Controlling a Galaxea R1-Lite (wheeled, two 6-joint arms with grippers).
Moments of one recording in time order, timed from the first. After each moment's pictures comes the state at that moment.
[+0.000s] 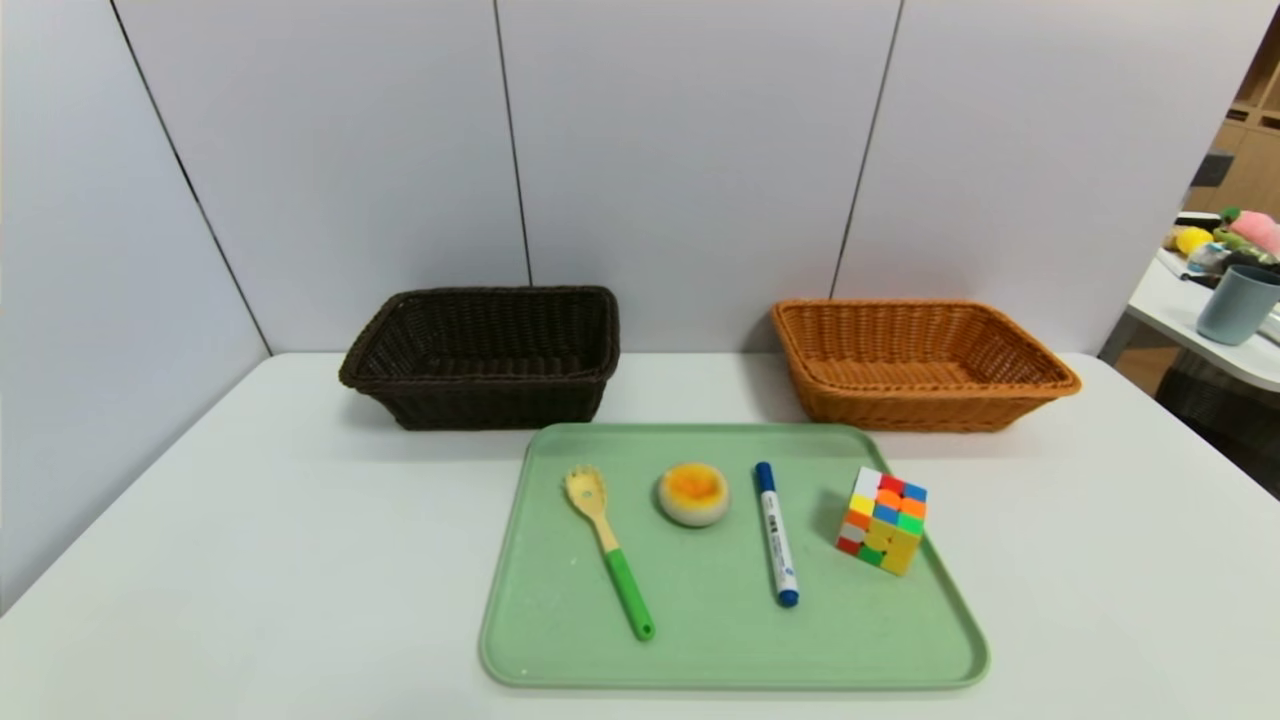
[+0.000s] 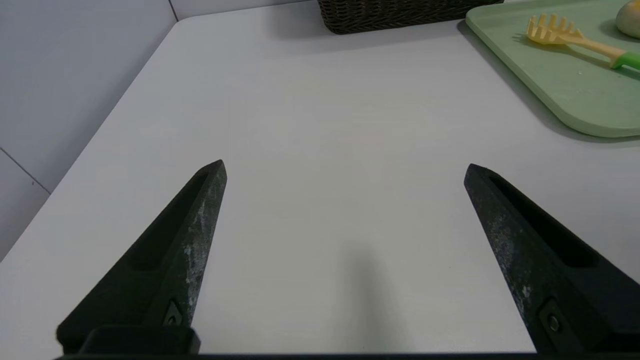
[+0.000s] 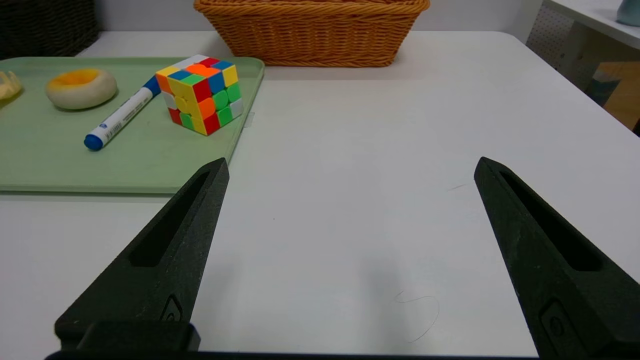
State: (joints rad) left arm 0.00 0.00 0.00 0.01 -0.05 0.08; right arm 0.00 0.00 0.00 0.00 0.00 0.00
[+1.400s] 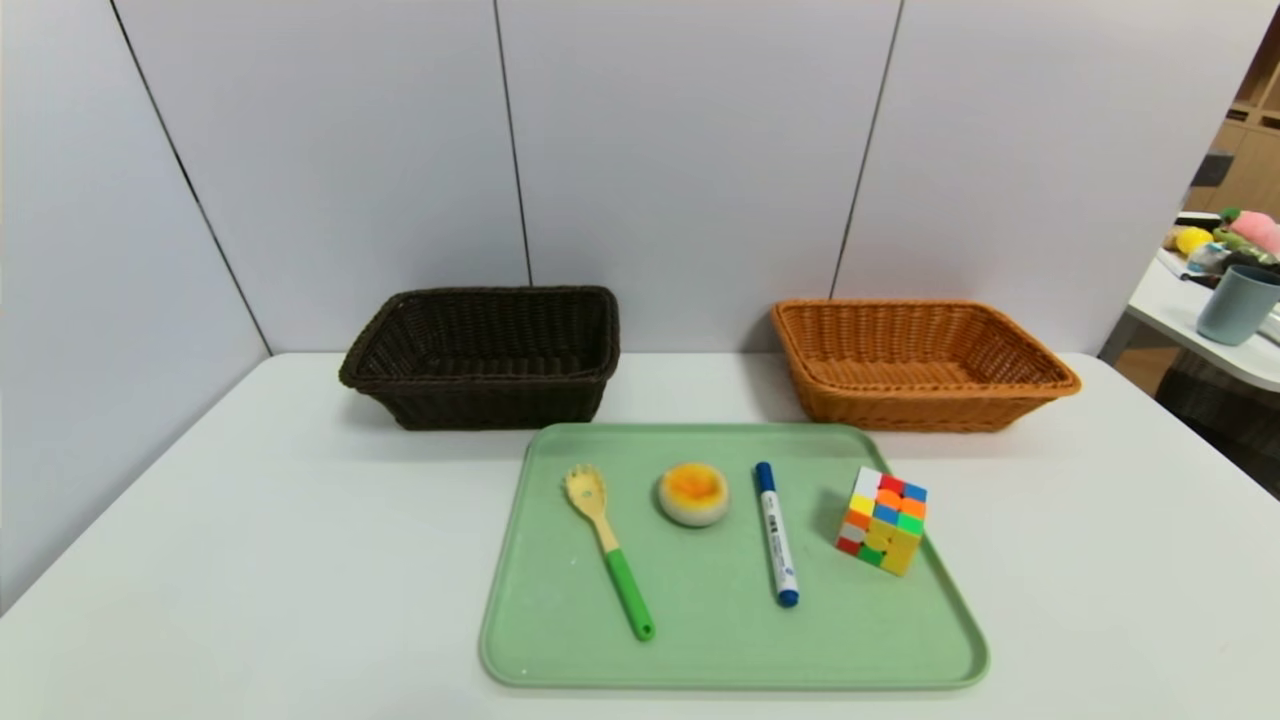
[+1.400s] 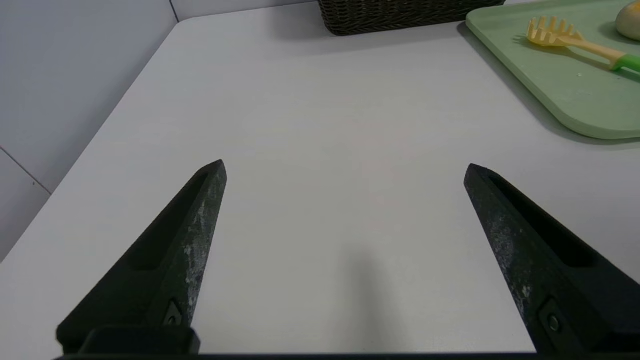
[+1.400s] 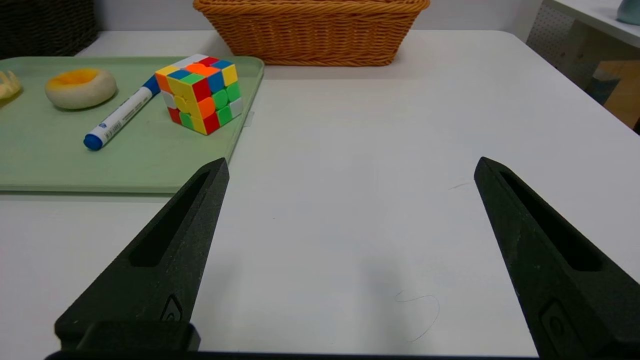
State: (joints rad) left arm 0.00 0.00 0.00 0.00 -0.04 0.08; right arm 0.00 0.00 0.00 0.00 0.00 0.00
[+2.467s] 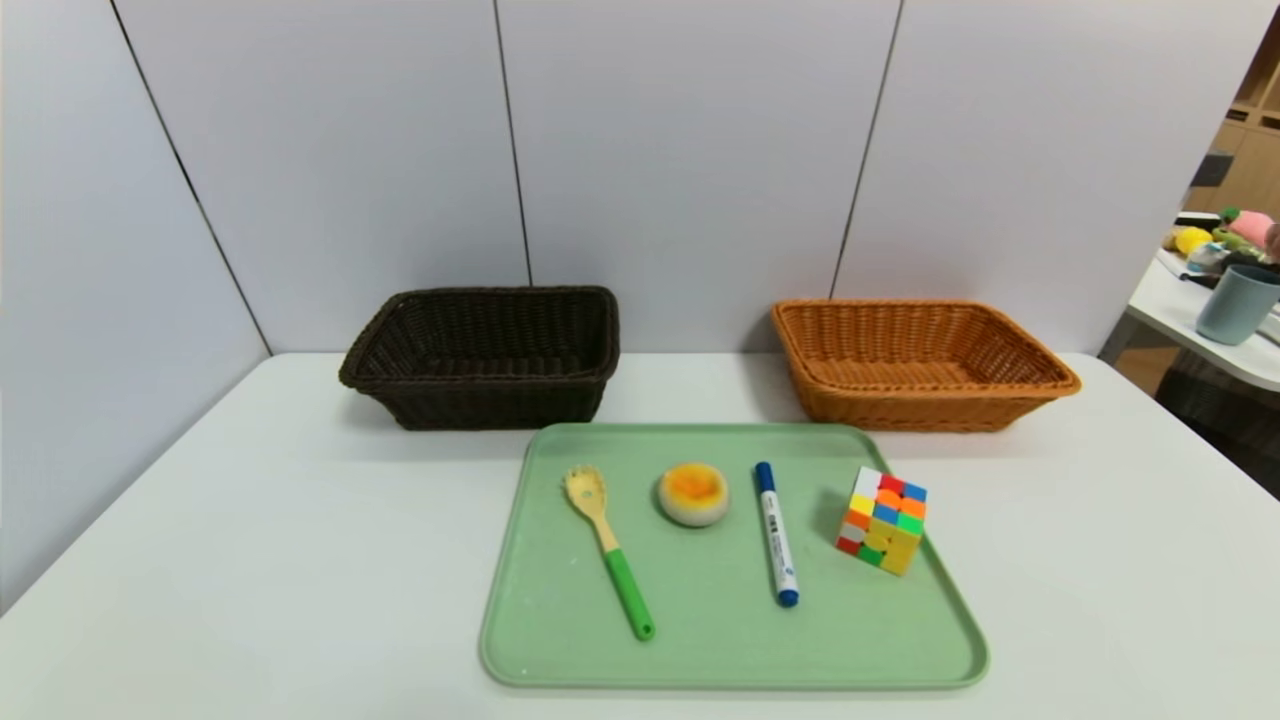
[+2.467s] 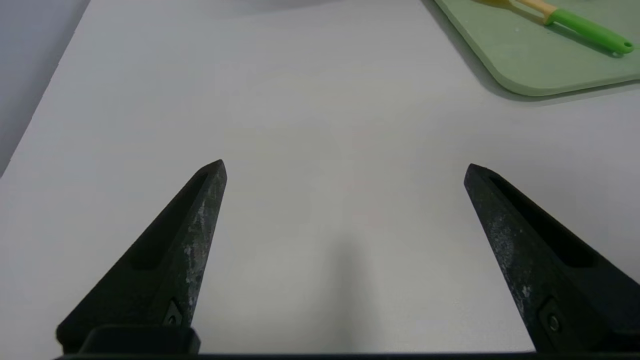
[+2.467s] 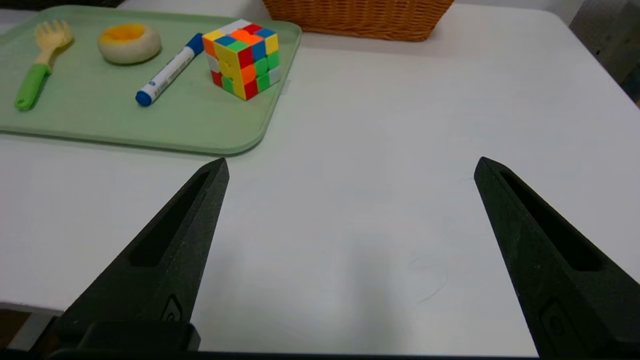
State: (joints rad) left arm 0.00 0.12 -0.22 0.28 -0.16 0.08; right arm 0.01 0.05 -0.26 0.34 0.10 -0.05
